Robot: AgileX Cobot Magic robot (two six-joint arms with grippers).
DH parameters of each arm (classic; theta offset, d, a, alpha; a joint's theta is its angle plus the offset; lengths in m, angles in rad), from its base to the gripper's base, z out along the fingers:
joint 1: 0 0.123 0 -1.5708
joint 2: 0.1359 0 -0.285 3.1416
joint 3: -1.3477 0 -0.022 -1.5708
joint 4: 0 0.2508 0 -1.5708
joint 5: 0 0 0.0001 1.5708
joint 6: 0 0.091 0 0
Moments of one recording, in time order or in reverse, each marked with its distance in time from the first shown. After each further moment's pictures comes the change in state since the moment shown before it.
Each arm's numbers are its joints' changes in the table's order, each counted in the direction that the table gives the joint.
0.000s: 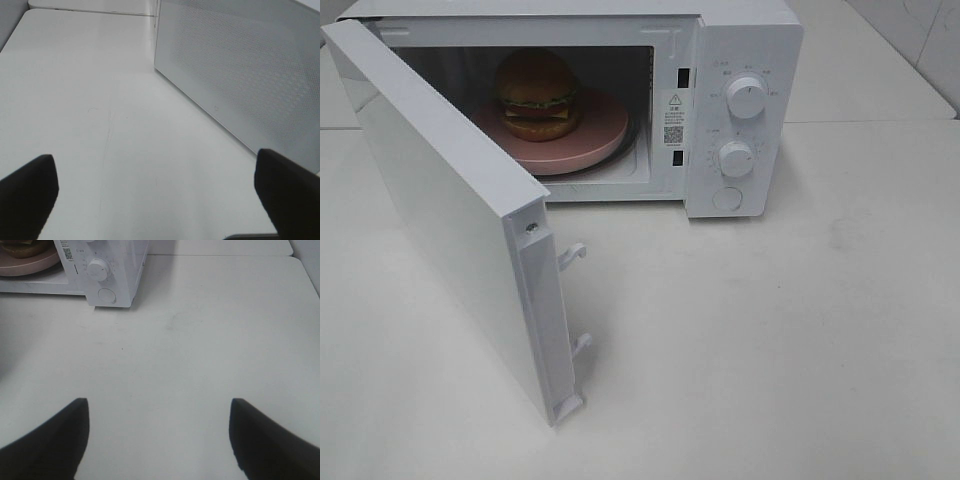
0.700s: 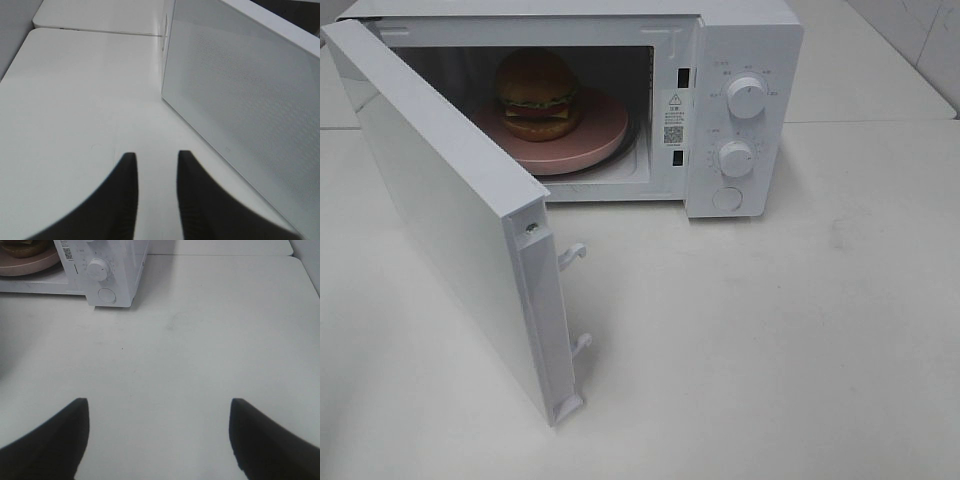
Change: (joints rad) left arm 0.000 0.360 0.024 0.014 -0.334 0.000; right arm 0.000 0.000 0.000 0.000 0.000 0.000
